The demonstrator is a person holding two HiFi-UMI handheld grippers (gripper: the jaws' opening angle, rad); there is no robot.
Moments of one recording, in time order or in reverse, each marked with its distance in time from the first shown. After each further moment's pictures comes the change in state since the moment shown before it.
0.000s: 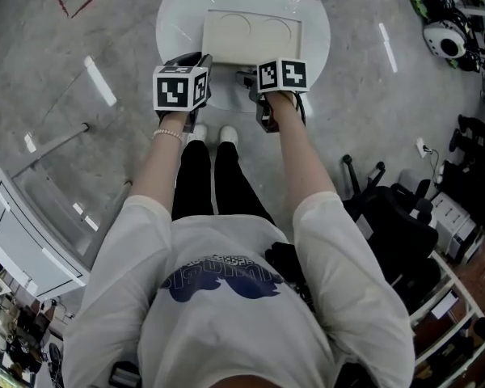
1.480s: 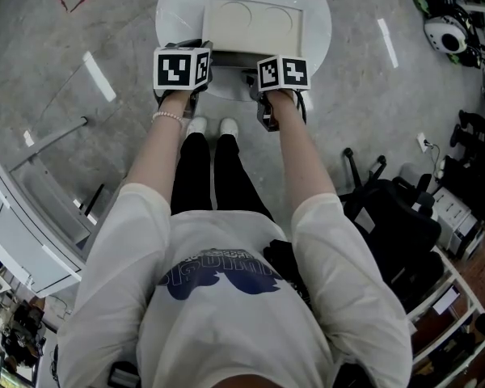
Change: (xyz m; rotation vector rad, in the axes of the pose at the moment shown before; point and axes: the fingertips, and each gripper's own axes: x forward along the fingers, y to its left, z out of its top) left arm -0.001 0.003 -0.002 -0.013 0.051 0.021; right arm -0.001 0.004 -0.033 0.004 0.029 0.004
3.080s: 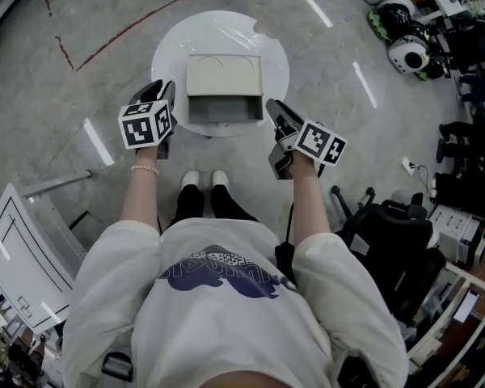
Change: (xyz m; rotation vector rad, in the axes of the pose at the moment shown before) left arm -0.140 -0.024 0.050 0.068 -0.335 0.067; right arm -0.254 0.022 0.012 0.141 -0.720 0.186
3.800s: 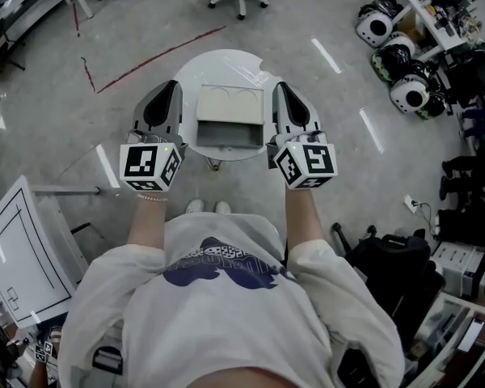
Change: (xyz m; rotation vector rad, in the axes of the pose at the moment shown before) left arm -0.171 -0.097 0.144 0.239 -0.706 -0.027; right arm -0.075 0.175 0.111 -0.772 -0.578 0.123
